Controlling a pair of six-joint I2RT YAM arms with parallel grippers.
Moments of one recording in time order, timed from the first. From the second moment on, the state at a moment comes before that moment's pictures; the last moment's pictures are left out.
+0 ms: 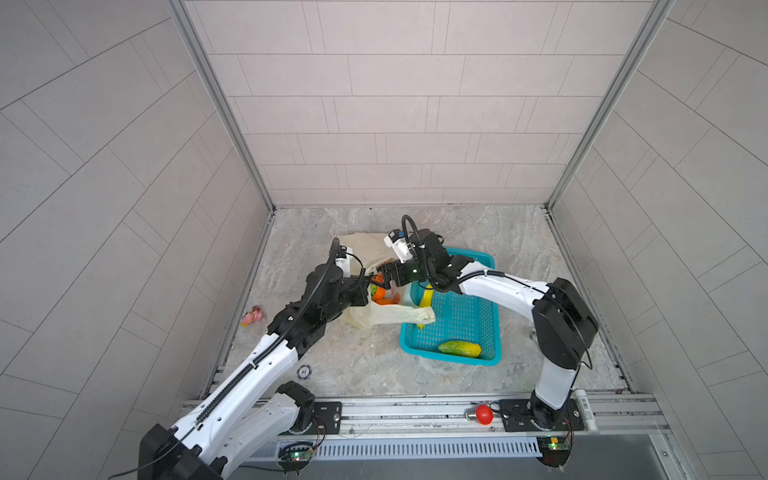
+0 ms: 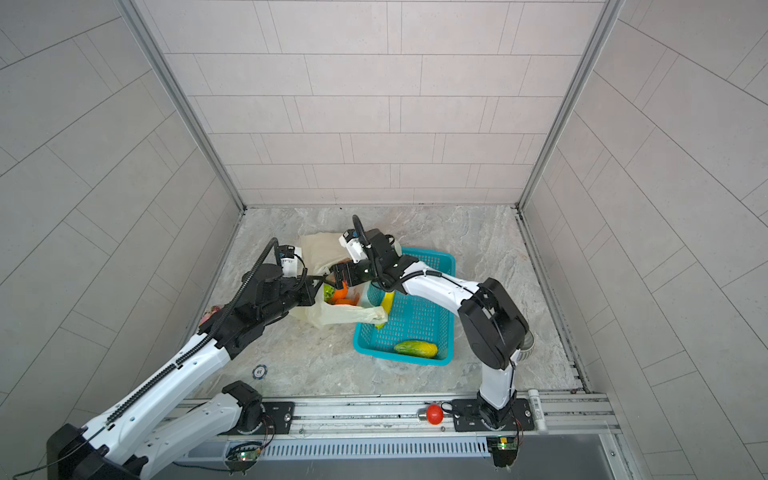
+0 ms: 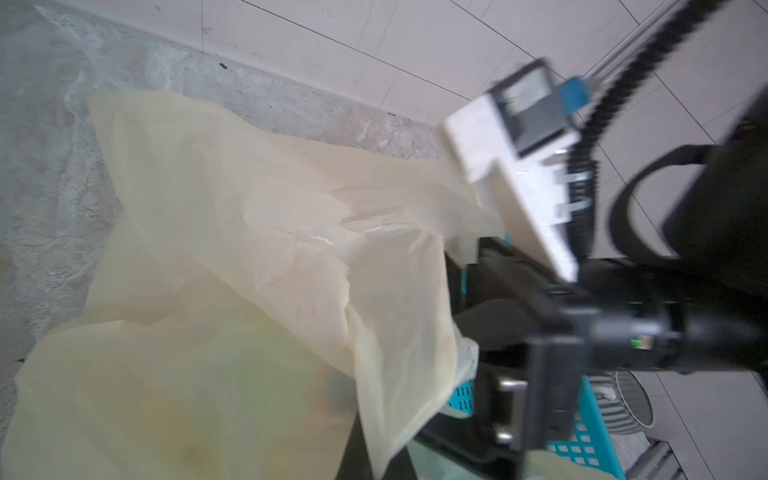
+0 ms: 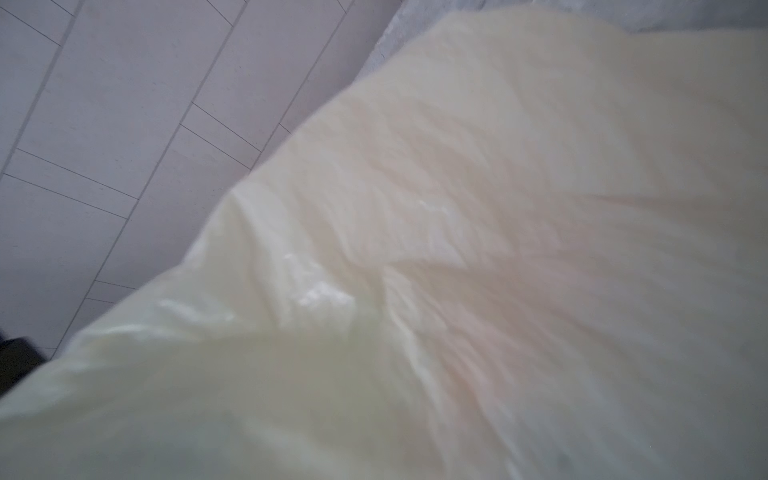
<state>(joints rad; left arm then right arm) -0.50 0.90 0.73 -0.32 0.05 -0.53 0.70 1.74 1.30 -0.11 -0.45 0.44</state>
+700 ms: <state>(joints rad) -0.50 0.90 0.72 -0.34 -0.04 -0.54 0.68 1.19 1.01 -0.40 -0.11 0.25</state>
